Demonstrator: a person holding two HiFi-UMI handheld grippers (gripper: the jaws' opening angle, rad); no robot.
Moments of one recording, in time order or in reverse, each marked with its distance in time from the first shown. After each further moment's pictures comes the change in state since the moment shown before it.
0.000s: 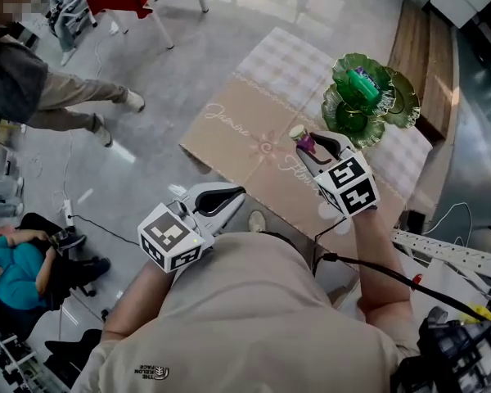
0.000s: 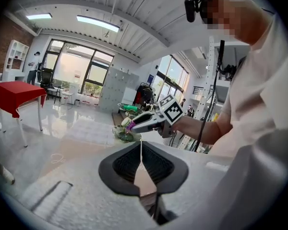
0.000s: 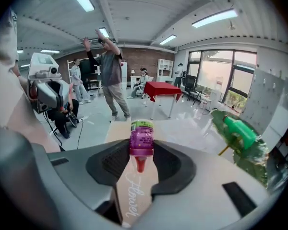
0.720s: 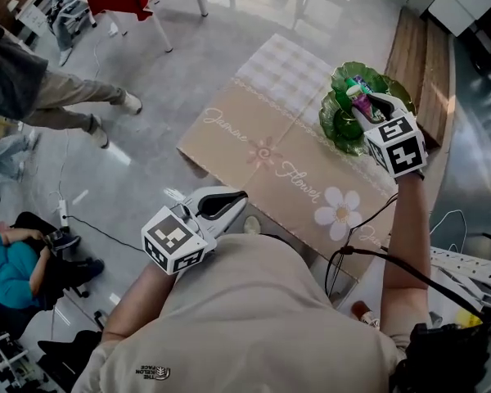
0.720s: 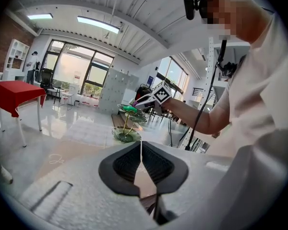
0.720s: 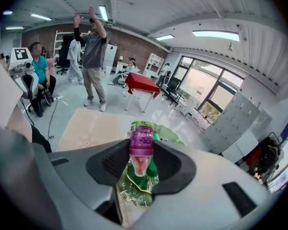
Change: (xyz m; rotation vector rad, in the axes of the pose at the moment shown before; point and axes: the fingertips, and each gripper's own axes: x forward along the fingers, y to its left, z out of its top) left arm 0.005 0.000 -0.001 -0.003 -0.019 -0.005; right arm -0.059 -0.152 0.030 -0.136 0.128 -0.301
